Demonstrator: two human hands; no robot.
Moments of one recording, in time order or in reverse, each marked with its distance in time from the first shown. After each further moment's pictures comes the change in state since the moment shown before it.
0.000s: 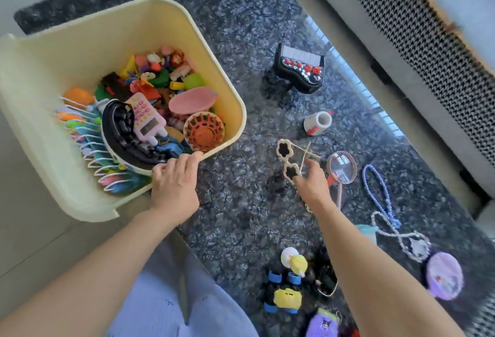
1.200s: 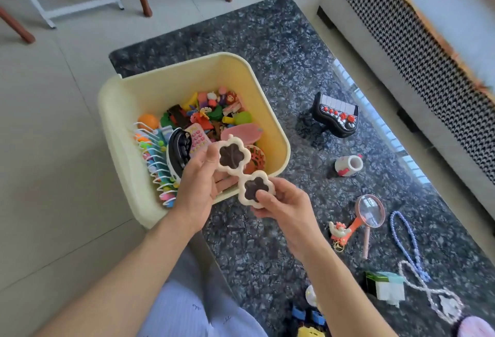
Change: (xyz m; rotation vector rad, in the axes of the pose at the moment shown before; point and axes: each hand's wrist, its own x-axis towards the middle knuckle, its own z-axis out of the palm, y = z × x) left_hand -0.007 -0.029 -0.099 -1.914 0.082 -0.240; right_hand -0.150 -0.160 -0.009 0.764 -0.437 -0.284
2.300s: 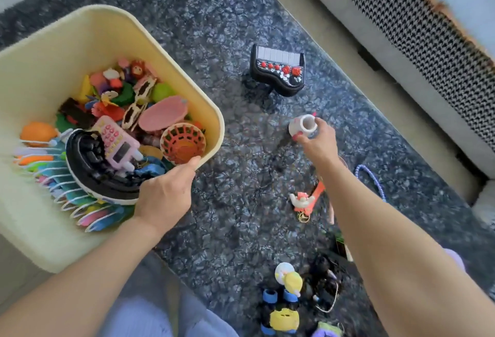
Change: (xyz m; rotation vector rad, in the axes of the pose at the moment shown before) left_hand 0.064 -0.106 0.019 1.657 -0.223 0.726; right_hand 0.141 0.066 -0.217 -0.611 0.576 0.182
